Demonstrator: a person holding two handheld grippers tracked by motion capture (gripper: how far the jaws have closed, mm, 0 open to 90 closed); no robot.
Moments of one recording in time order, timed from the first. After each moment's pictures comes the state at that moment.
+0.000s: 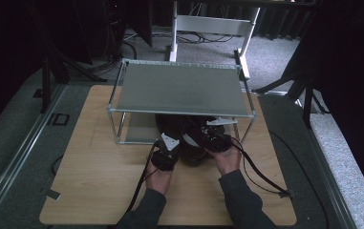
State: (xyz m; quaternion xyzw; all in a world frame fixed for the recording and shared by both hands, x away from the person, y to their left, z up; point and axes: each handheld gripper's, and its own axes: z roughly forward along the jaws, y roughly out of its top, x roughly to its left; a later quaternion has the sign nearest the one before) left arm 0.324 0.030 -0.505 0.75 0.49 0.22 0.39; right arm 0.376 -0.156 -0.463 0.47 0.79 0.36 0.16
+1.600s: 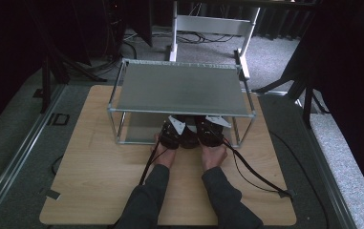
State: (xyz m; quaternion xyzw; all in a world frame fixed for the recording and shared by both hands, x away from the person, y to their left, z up) left arm 0.405 0.013 -0.530 0.72 0.46 0.35 0.38; right arm 0.404 -0.134 -0.498 0.57 0.66 0.41 0.26
